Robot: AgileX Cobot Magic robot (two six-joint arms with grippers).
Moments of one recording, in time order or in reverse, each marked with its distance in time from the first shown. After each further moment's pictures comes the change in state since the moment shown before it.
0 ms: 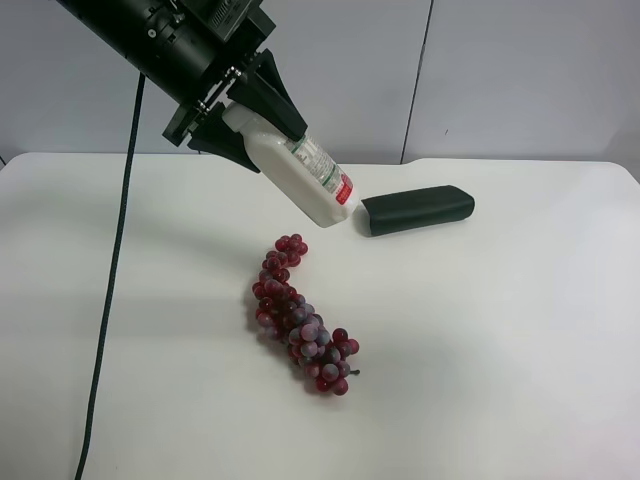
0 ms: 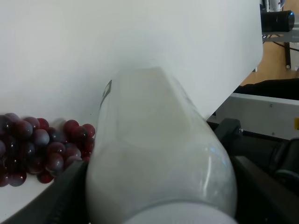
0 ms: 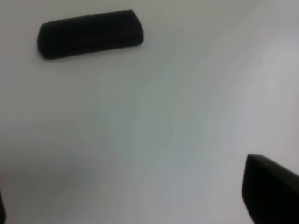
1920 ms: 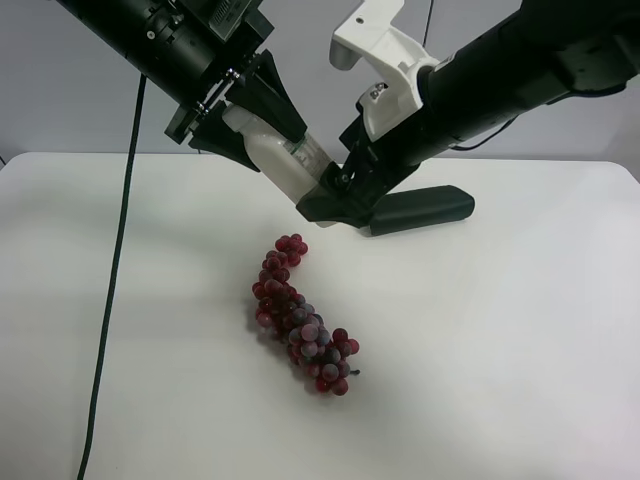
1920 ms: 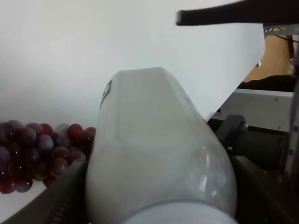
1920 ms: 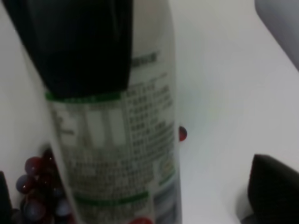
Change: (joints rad) left arm 0.000 0.000 0.000 0.000 0.000 0.053; right arm 0.512 1.064 -0.283 0.533 -0.559 -0.974
